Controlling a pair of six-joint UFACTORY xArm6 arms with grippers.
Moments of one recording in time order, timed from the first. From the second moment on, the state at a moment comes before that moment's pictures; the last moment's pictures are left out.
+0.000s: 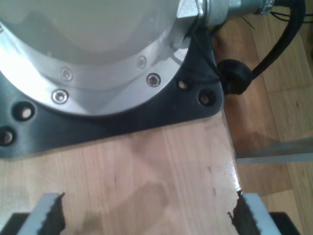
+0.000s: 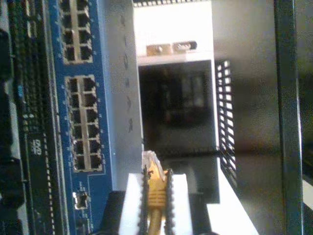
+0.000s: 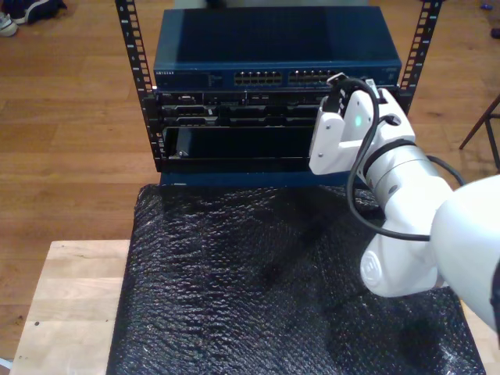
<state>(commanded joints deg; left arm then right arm) 77.3 -29.0 -6.9 8.1 64.3 -187.2 19.2 11.4 -36.7 8.4 -64.8 -88.8</state>
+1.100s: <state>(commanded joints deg) 77.3 -29.0 -6.9 8.1 64.3 -187.2 24.1 28.3 -48.7 25.2 -78.6 -93.9</state>
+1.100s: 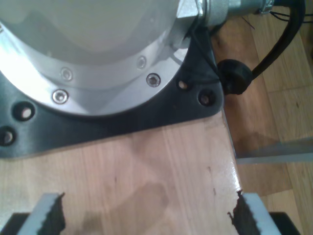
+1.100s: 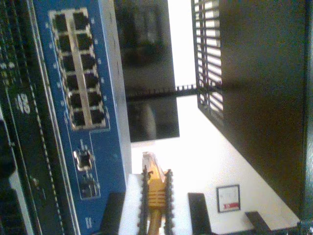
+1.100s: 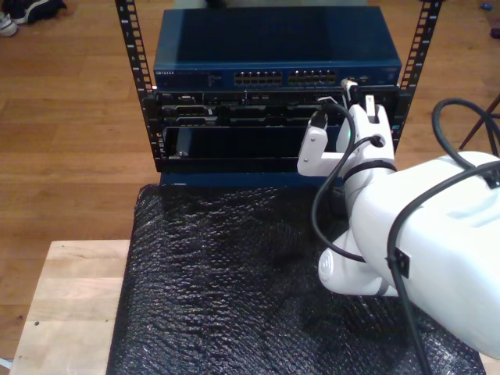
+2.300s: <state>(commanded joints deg) 77.3 -29.0 -6.9 8.1 64.3 -187.2 25.5 38.5 -60.9 30.7 -80.6 -99.4</state>
